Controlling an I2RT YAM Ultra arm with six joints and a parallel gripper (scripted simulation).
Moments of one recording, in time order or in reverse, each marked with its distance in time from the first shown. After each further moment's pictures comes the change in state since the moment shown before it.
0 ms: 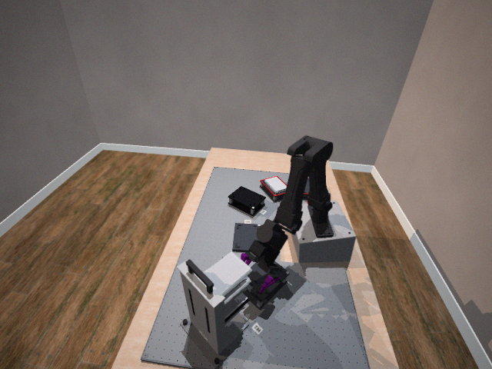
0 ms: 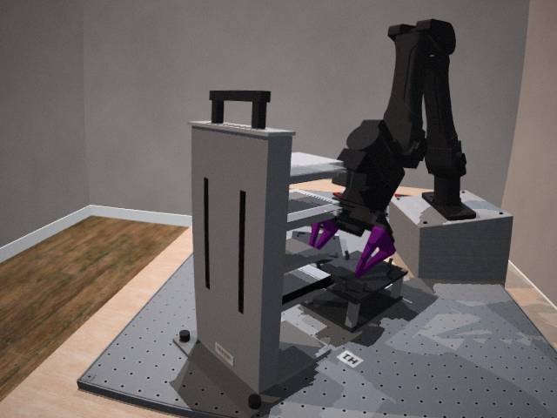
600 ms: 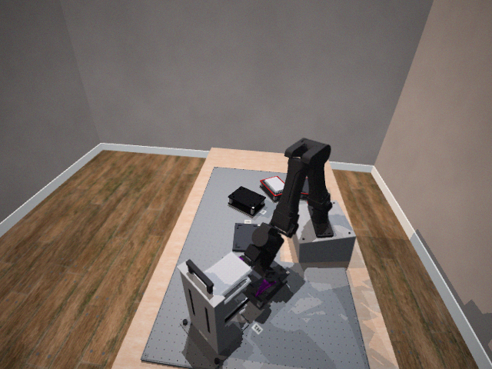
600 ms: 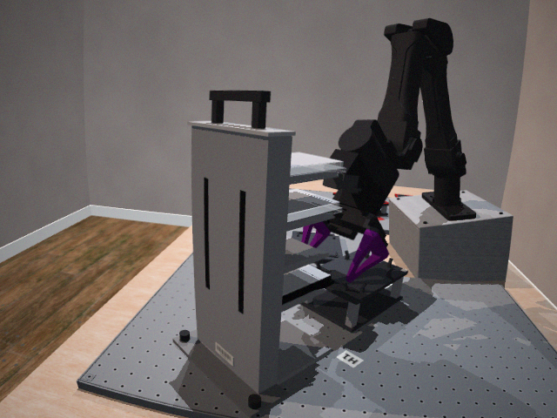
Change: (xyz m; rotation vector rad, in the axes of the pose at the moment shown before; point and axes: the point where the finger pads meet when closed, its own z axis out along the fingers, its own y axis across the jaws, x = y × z) arm -0.014 0.000 0.015 0.000 0.002 0.000
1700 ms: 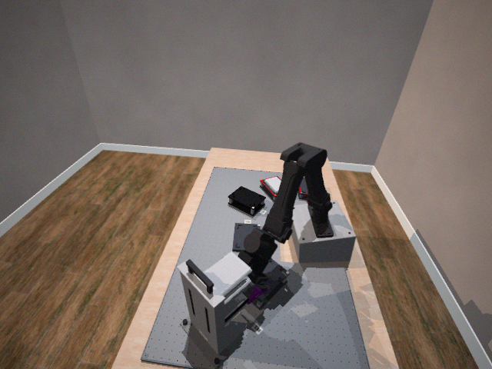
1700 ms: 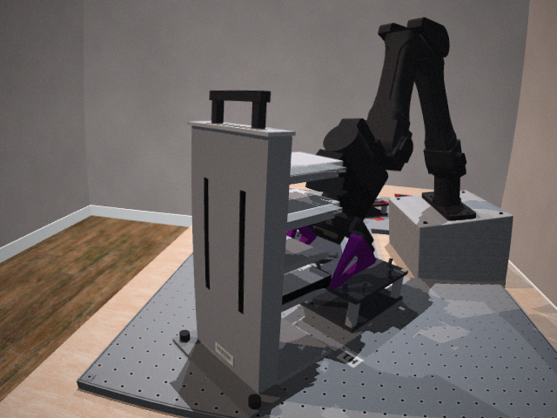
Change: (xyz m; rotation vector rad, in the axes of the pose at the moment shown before) arm -0.027 0.000 0.025 0.000 -0.005 0.000
